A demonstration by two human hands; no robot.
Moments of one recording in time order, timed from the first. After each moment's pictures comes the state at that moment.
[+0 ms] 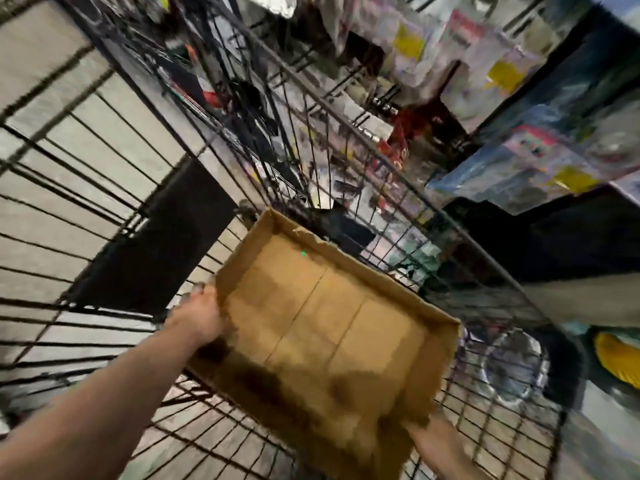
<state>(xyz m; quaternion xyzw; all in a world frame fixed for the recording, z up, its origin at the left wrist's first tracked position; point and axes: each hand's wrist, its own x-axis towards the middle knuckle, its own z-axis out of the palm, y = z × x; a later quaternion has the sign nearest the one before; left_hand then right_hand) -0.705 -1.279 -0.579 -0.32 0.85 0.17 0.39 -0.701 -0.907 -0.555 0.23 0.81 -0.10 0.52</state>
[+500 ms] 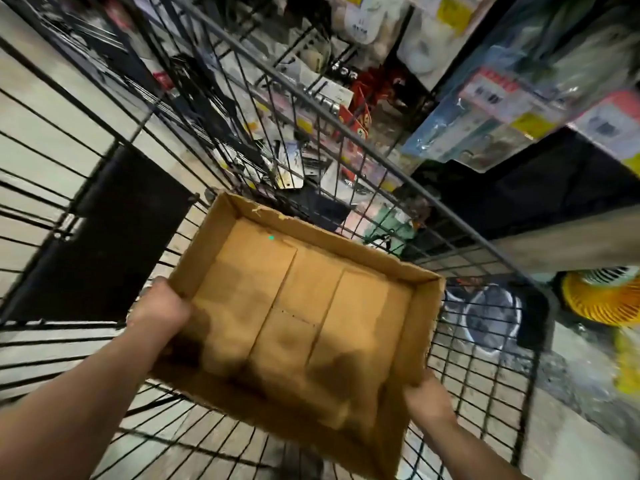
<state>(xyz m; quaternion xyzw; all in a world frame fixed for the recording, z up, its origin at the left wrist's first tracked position) -0.715 -1.284 -0.602 -0.46 0.81 0.18 0.32 -0.692 -0.904 -0.560 0.32 0.83 -0.18 0.42</state>
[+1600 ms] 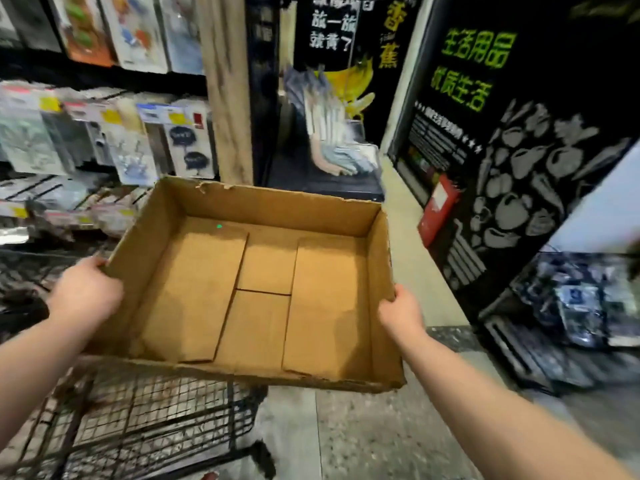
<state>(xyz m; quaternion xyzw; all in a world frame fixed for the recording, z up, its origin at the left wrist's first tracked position) -0.595 -1.021 -0.225 -0.16 0.93 0.32 -0.03 -0.444 -0.658 -0.244 0.41 0.83 -0.37 -0.07</state>
